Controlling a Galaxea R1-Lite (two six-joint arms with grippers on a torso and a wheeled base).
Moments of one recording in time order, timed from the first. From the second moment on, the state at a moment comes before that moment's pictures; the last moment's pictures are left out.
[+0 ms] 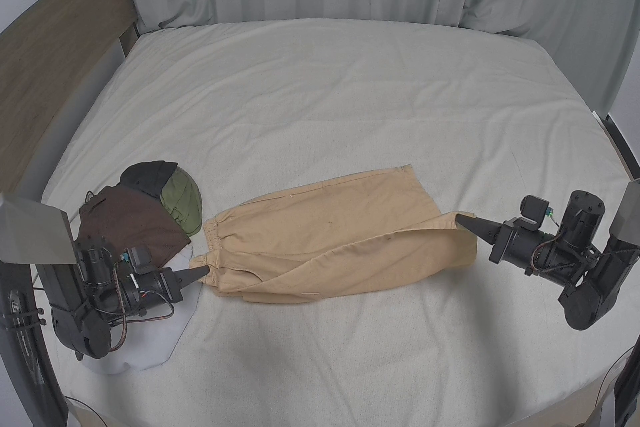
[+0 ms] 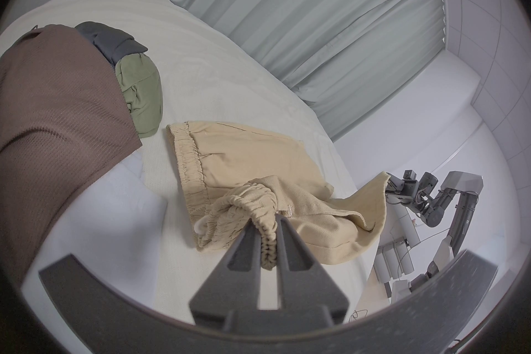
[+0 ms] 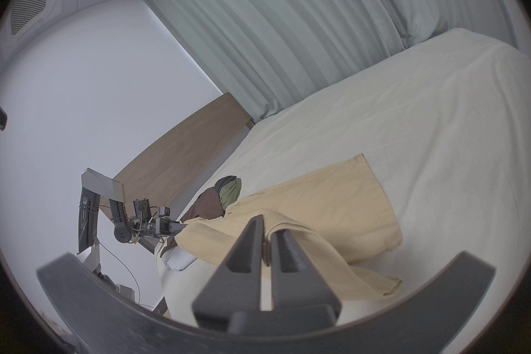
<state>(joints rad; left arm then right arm) 0.00 2.24 -0.34 -1.55 -0.71 -0.41 0.17 2.02 -0.41 -1.54 0.59 0.39</state>
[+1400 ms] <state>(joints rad) 0.00 2.22 -0.45 -1.55 -0.57 -0.48 0.16 2.12 -0.75 -1.47 0.60 0.42</state>
